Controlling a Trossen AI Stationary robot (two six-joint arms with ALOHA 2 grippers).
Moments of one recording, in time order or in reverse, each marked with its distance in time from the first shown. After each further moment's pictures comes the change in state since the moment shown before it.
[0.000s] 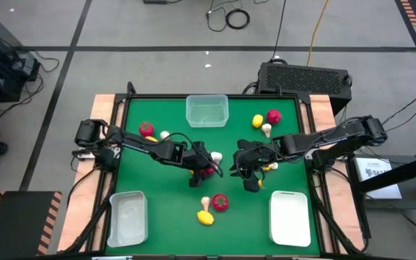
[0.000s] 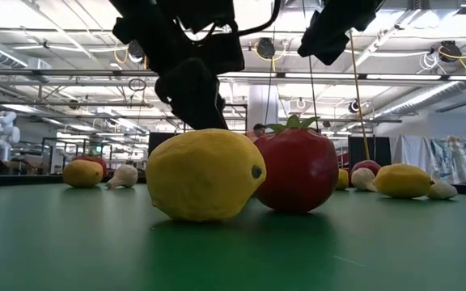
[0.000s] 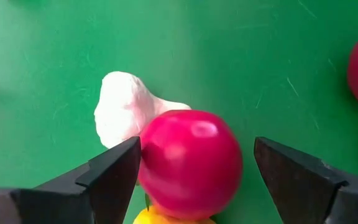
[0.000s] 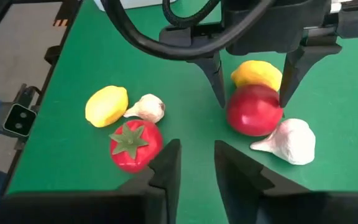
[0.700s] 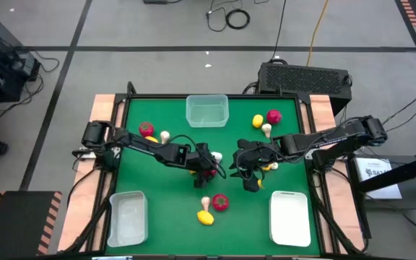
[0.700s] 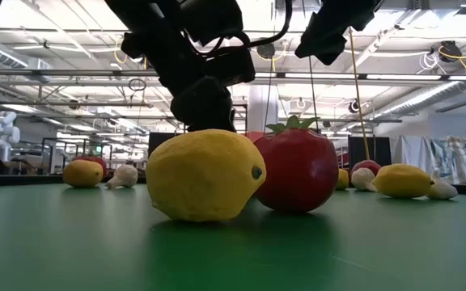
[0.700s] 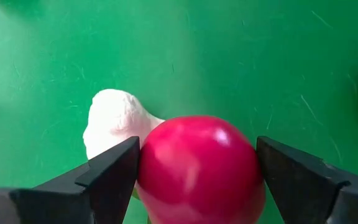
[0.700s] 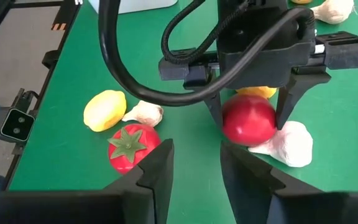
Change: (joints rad) left arm -0.005 0.088 0.003 0.068 -0.002 -0.006; right arm 0.000 0.000 0.000 0.010 0.008 0.010
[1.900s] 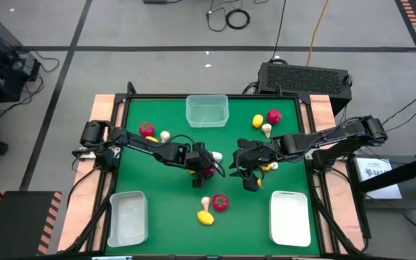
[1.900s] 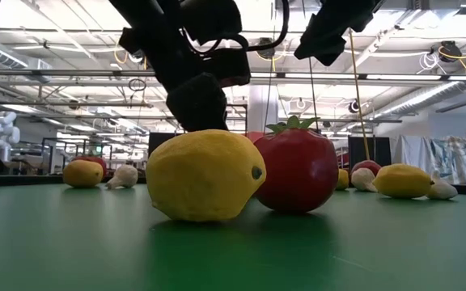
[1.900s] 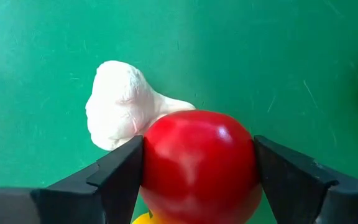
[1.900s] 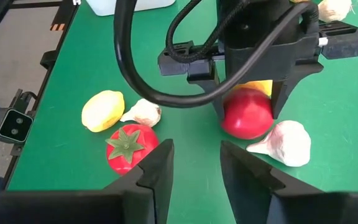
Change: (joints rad) left arm 0.001 -0.006 0.012 -0.107 0.007 -0.080; right arm -0.008 0.000 0.000 0.000 -0.001 0.000
